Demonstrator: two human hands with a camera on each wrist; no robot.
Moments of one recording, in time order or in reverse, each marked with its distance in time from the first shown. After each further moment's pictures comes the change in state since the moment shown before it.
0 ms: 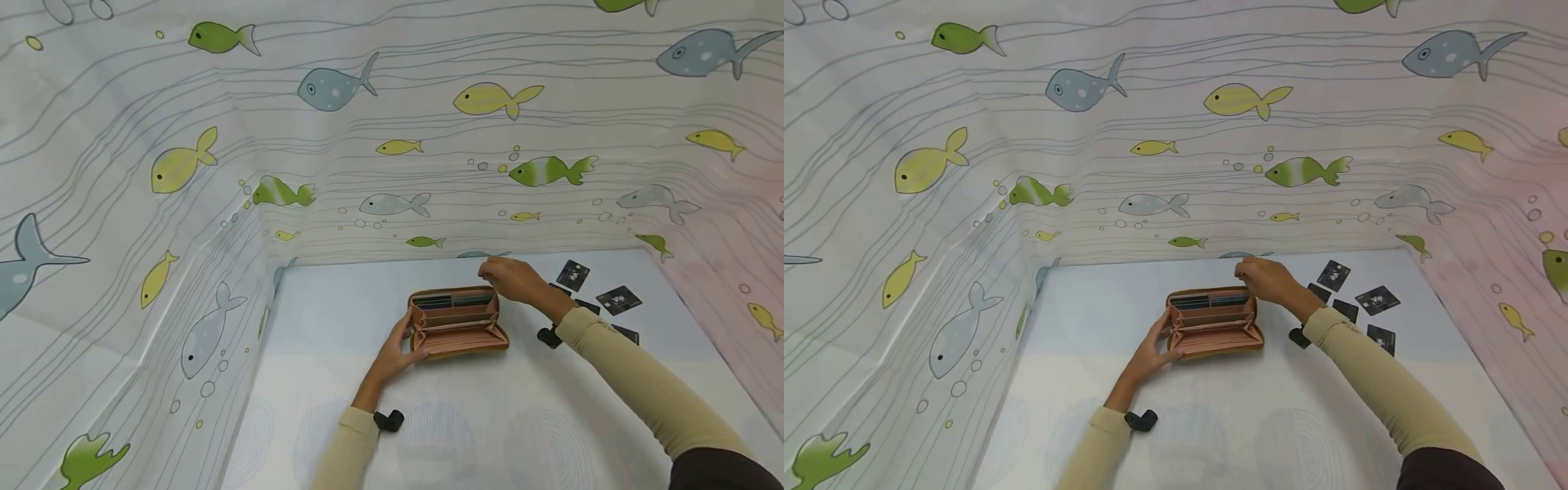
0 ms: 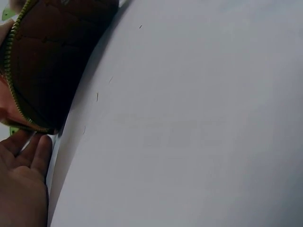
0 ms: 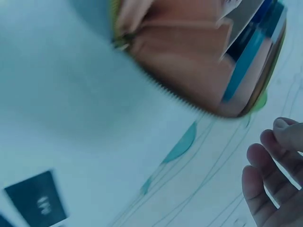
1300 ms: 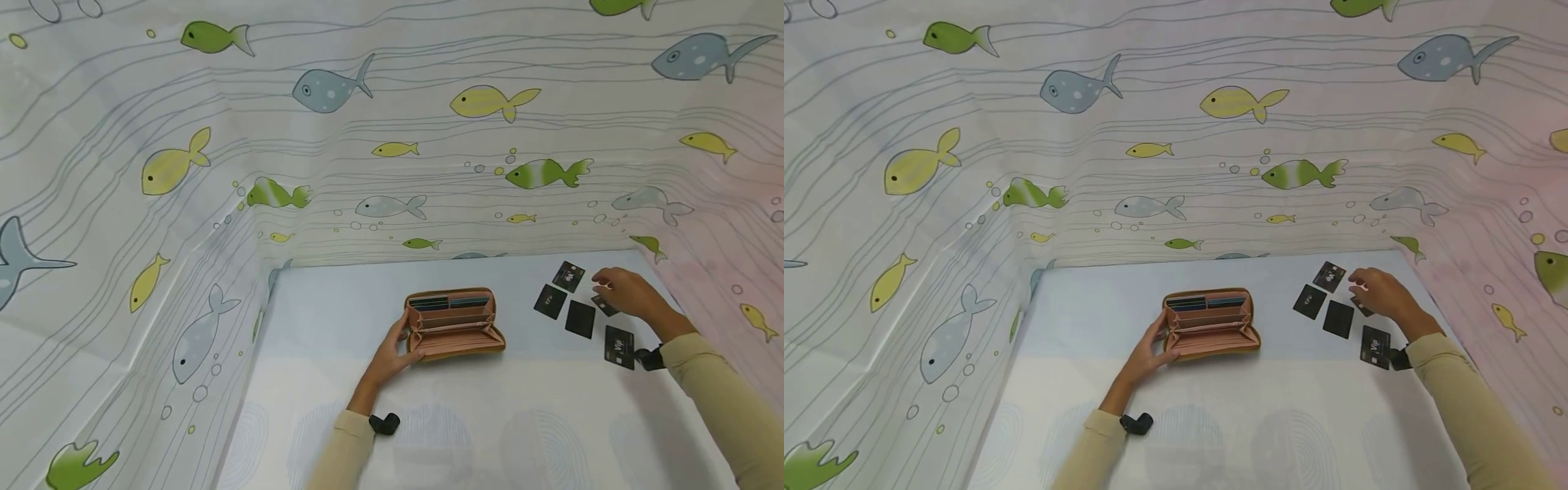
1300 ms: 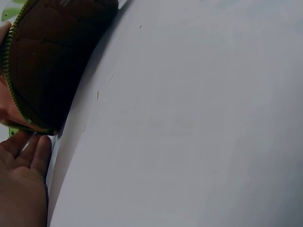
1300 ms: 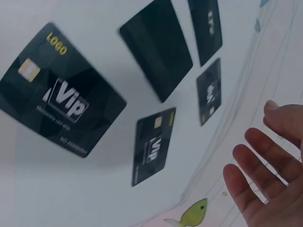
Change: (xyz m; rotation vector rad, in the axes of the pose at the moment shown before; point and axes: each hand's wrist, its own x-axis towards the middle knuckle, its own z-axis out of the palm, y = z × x) left_hand -0.002 0.037 -0.011 -0.018 -0.046 0.032; right_hand -0.136 0.144 -0.043 0.075 -0.096 0.484
